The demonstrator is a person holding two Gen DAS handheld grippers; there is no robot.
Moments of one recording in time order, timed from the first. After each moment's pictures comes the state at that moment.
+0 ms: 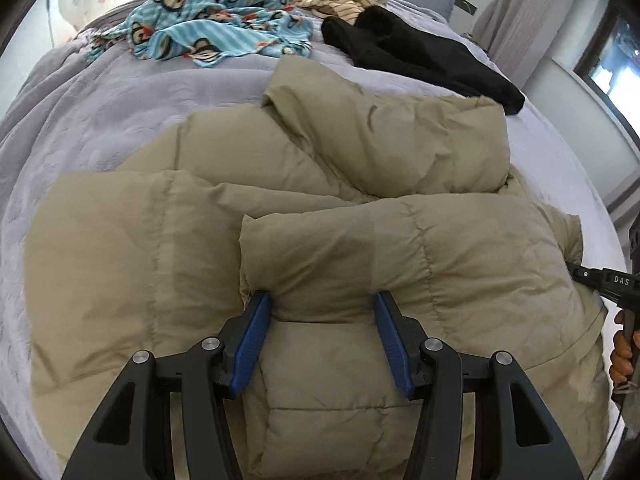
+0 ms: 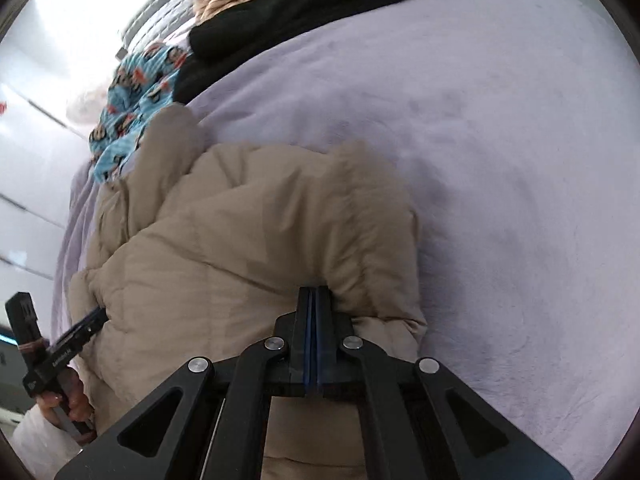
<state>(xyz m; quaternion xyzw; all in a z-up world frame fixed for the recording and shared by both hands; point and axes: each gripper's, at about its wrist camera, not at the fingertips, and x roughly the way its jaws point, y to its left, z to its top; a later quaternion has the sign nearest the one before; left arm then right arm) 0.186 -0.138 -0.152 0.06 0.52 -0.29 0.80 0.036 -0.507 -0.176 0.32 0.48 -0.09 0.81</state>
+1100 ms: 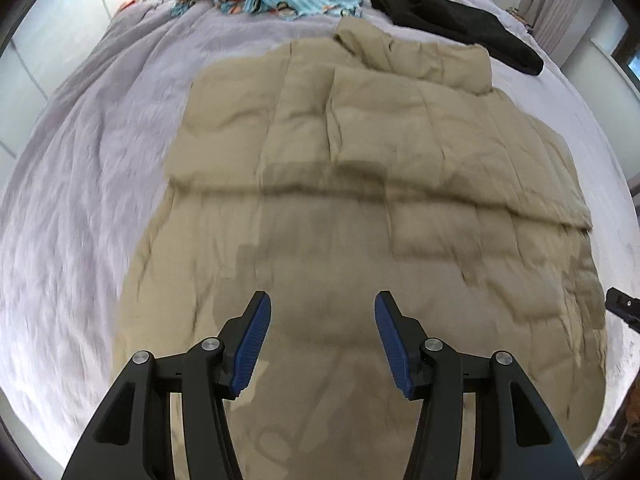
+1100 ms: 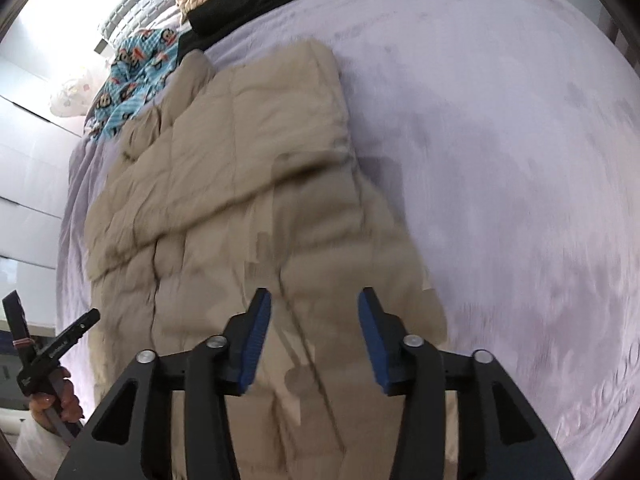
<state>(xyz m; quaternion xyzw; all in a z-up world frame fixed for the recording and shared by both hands) 0.032 -0.043 -0.082 0.08 0.60 -0.18 0.78 -0.129 -0.430 -0.112 0.34 0.53 -0.13 0.76</state>
